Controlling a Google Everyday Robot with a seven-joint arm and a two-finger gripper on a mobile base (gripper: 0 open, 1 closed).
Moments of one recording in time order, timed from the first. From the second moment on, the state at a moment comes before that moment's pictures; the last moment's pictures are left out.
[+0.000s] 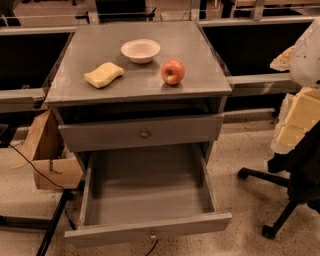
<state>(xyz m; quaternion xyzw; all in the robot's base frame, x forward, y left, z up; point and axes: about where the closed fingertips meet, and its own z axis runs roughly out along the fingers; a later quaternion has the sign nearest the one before) 0.438 -0.217 0.976 -0.60 0.78 -0.03 0.16</state>
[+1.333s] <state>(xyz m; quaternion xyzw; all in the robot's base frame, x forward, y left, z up) 0.553 -0.184 0.973 -0.51 0.82 0.04 0.28</state>
